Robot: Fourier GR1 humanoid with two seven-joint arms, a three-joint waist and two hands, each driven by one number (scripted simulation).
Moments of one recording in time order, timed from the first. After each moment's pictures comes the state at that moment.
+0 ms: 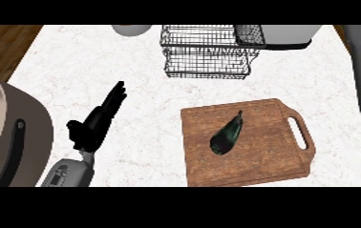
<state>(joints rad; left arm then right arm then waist) -0.15 0.18 -0.15 -1.29 0.10 -0.04 -0.13 -1.12 -0.40 -0.15 -1.02 0.45 0.29 0.35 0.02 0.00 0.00</state>
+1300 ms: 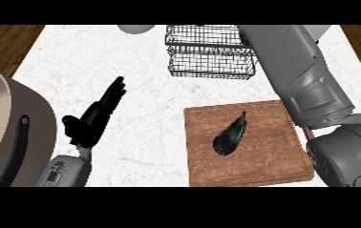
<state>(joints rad) -0.17 0.18 -0.12 -1.32 0.09 -0.09 -0.09 -1.48 -0.14 -0.22 -0.33 0.47 0.07 0.22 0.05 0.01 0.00</state>
